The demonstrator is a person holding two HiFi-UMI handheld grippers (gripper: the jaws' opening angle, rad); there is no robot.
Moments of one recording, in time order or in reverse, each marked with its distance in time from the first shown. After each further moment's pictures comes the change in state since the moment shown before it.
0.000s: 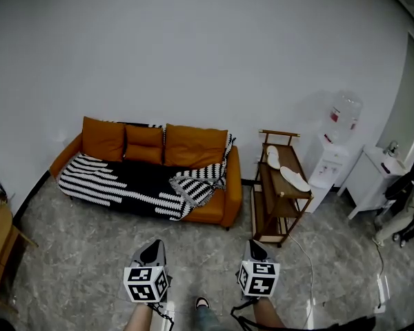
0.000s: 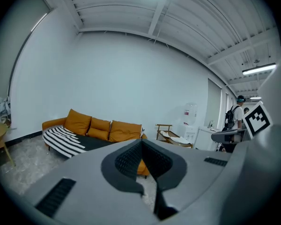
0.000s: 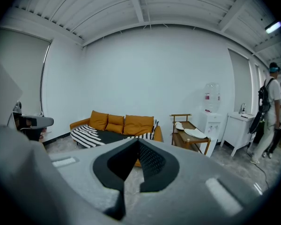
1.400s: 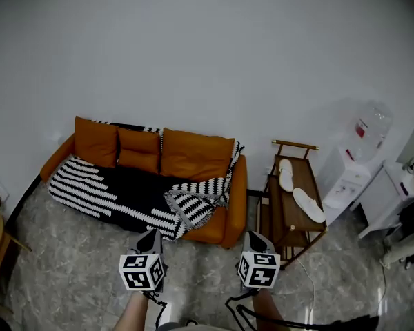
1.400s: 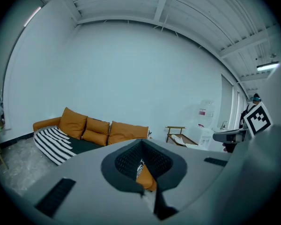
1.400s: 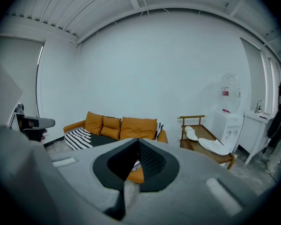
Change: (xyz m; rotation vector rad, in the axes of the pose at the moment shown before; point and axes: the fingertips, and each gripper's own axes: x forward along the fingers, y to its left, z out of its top) left arm 0.270 0.025 0.074 -0.024 0.029 0.069; right arm 0.267 -0.083 0.097 0.002 0.028 0.082
